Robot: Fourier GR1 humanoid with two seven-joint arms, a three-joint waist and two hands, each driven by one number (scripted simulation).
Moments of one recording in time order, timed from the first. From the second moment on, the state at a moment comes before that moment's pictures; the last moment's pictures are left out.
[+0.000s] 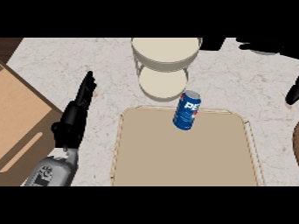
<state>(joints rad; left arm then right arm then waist) -0.19 0.15 -0.23 -1.53 -0.03 0.28 0.03 -0.84 -0.64 0.04 -1.03 -0.65 0.90 0.52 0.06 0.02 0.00</state>
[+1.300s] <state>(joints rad) -0.17 0.11 -0.20 -1.52 -0.07 0.28 0.03 -1.17 -0.47 0.20 -0.70 -0.23 1.10 0.36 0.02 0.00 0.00</state>
